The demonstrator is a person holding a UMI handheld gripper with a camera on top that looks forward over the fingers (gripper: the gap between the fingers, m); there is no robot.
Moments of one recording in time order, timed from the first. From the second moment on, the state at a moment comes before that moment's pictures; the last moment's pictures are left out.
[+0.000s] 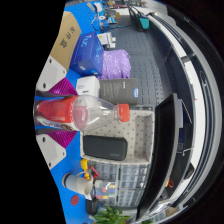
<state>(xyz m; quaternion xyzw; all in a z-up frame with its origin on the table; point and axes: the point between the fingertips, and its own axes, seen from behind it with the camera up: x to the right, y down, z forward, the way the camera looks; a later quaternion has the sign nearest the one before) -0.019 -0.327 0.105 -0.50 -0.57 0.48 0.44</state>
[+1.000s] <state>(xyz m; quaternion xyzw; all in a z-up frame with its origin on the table) -0.087 -0.192 0.141 -0.80 -0.13 0.58 -0.11</state>
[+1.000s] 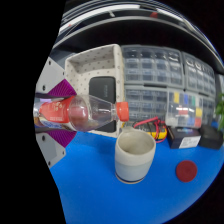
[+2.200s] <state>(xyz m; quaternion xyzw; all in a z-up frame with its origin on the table) -0.122 0.029 0.253 -0.62 -0.46 0.49 0.41</state>
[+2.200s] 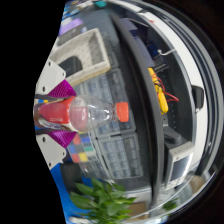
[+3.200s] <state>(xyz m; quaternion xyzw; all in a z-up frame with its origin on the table) -0.106 0.135 0.092 -0.62 -0.52 0.39 0.43</state>
